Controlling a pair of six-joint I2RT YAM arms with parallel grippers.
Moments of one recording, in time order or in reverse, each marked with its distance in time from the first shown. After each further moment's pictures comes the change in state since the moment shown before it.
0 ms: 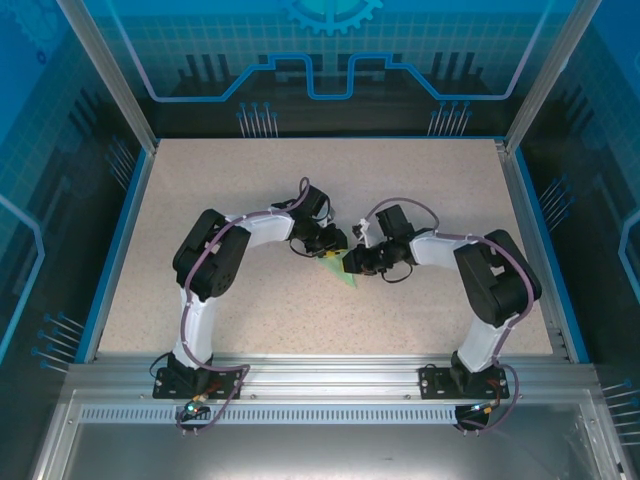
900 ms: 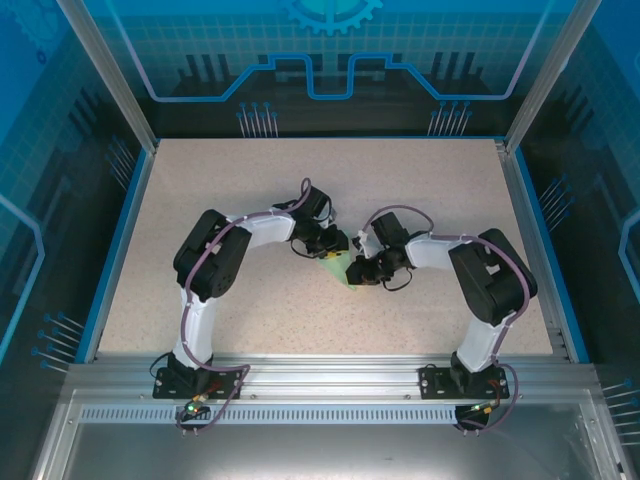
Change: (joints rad) left arm -0.008 0.000 0.000 -0.005 0.002 0.000; right arm 0.038 0.001 -0.023 -0.121 0.125 -0.073
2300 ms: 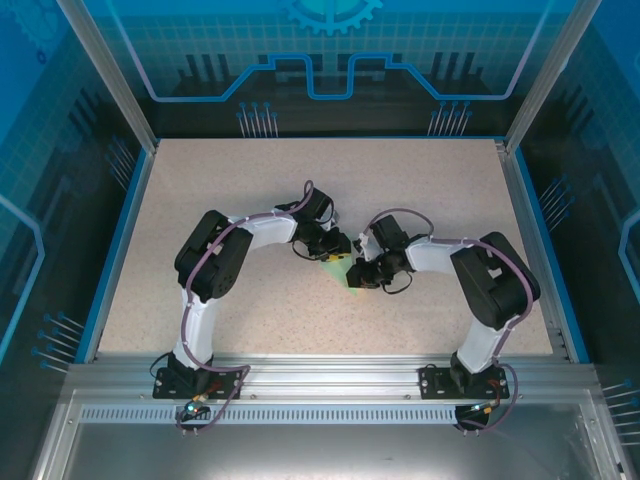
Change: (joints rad) left arm -0.011 0.001 0.005 -0.016 0.021 0.001; right arm 0.012 -0.012 -0.013 0.011 0.023 0.074
